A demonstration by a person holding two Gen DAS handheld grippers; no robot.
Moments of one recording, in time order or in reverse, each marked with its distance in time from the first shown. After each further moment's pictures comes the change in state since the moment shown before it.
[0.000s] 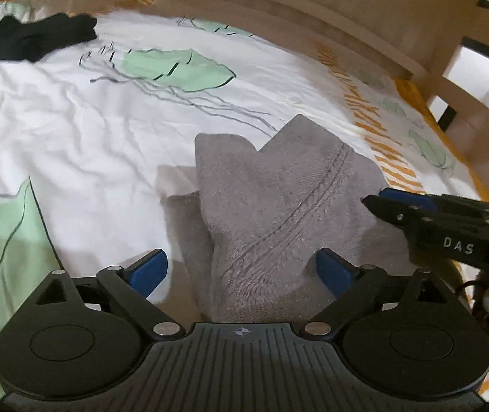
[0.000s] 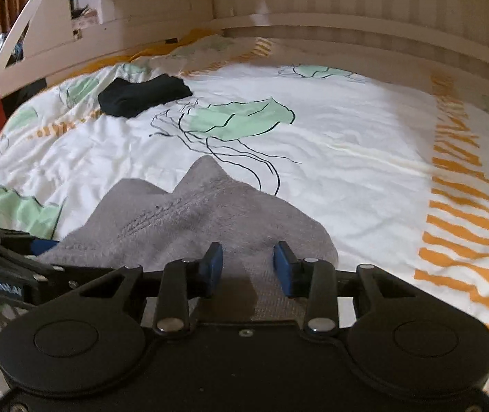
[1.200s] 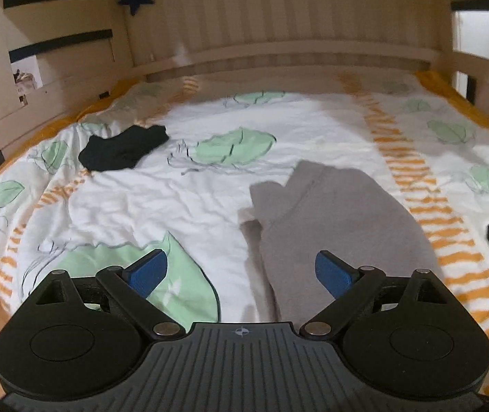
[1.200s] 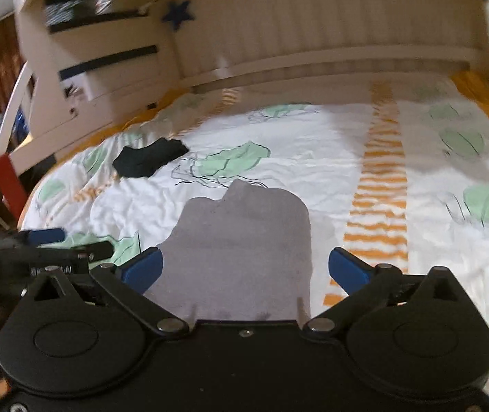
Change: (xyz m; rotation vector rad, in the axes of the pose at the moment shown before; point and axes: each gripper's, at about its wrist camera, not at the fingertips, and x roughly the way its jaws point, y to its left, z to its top) left arm -0.161 -0.101 -0.040 0.245 -0.160 0.384; right arm -0.205 0.030 -0.050 0.280 -0.133 -0.067
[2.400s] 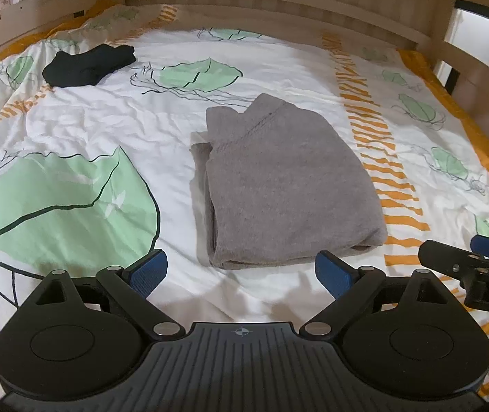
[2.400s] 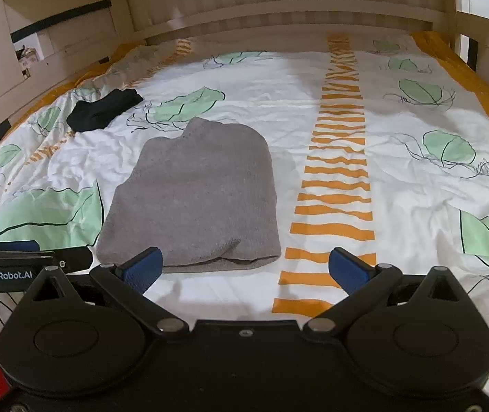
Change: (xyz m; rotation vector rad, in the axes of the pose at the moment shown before) left arm -0.002 -0.009 -0.025 -0.150 0.219 -0.170; right arm 0.001 0.014 -0.026 0.013 0.176 -0.157
